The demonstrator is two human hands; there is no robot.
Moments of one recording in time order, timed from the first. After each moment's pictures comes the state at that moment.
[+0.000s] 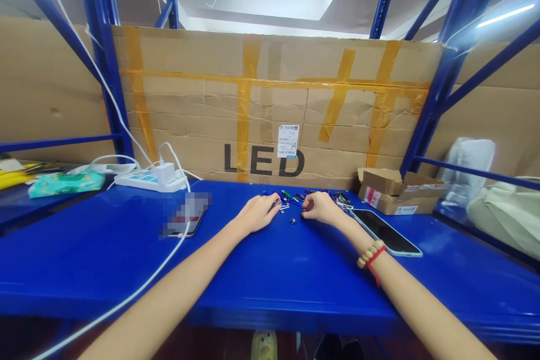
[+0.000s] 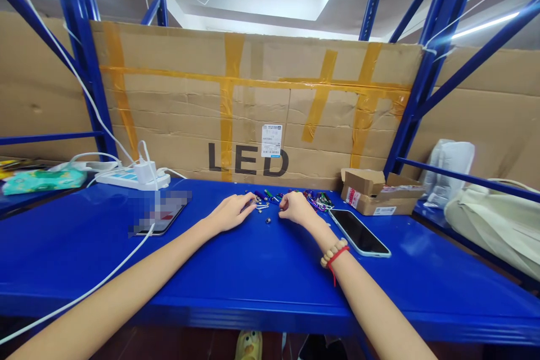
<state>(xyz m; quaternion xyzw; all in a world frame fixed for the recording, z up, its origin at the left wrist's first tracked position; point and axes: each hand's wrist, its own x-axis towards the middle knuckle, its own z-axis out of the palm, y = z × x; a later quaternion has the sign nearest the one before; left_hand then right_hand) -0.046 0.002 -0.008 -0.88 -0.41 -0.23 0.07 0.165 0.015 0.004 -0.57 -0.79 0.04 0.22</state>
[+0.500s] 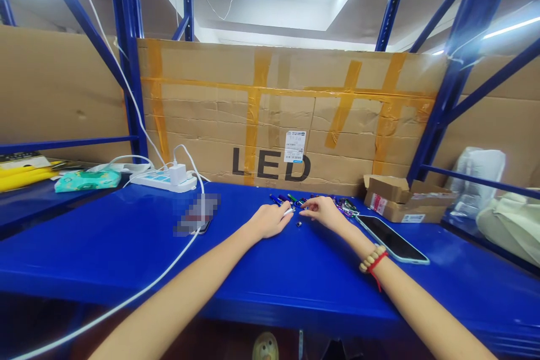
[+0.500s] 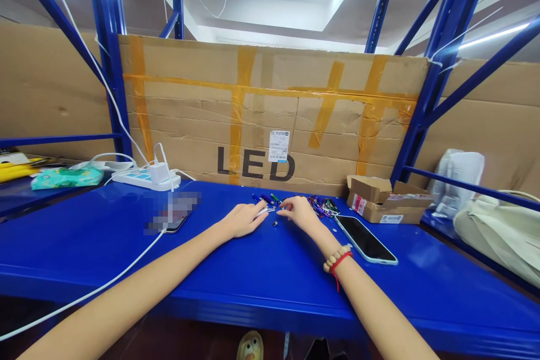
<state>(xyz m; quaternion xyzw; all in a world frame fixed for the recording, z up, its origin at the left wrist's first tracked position) -0.037 -0.009 -0.012 -0.88 -0.43 -0.16 0.10 0.162 0.020 -0.004 -0.52 -0.81 0.07 0.27</state>
